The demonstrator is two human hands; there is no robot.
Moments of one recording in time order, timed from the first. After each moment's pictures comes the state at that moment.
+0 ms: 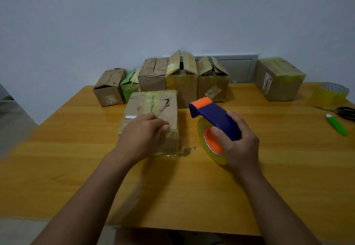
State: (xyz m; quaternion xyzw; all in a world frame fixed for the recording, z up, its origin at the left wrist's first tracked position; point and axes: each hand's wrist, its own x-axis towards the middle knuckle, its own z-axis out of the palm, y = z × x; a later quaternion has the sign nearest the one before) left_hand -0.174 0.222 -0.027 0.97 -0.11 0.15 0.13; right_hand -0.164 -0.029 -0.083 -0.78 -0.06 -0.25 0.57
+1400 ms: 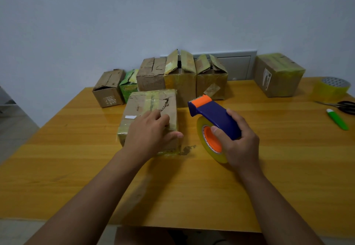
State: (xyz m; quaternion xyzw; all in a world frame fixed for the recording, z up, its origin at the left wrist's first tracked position) left_hand -0.166 0.204 -0.036 0.95 -0.16 0.27 0.00; right_hand -0.167 -0.032 -0.088 -0.76 -0.09 -0.25 0.59
